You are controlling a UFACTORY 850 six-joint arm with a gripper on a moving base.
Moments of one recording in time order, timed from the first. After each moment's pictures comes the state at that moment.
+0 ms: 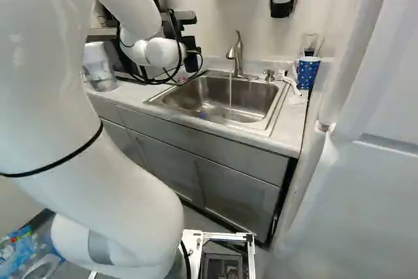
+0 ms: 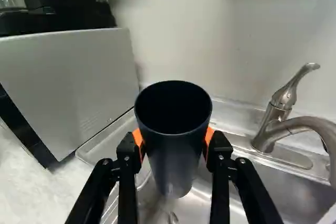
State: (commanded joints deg) arm 2.2 -1.0 -49.6 0.1 31.7 0.1
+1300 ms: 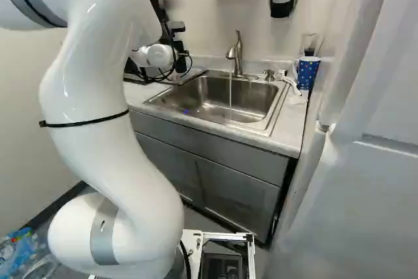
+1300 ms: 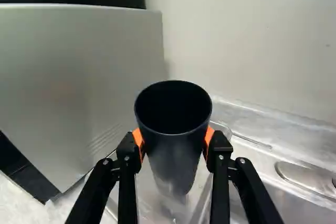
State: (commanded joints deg) arm 8.3 -19.2 -65.6 0.1 33.3 0.1
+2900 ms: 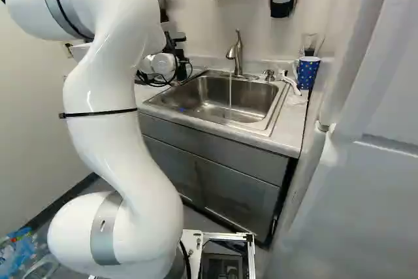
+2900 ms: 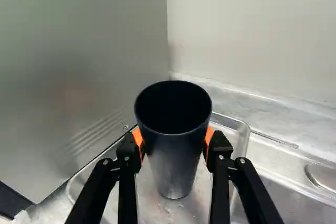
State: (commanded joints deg) arm 8.9 -26.5 -70.6 0.1 33.4 0.1
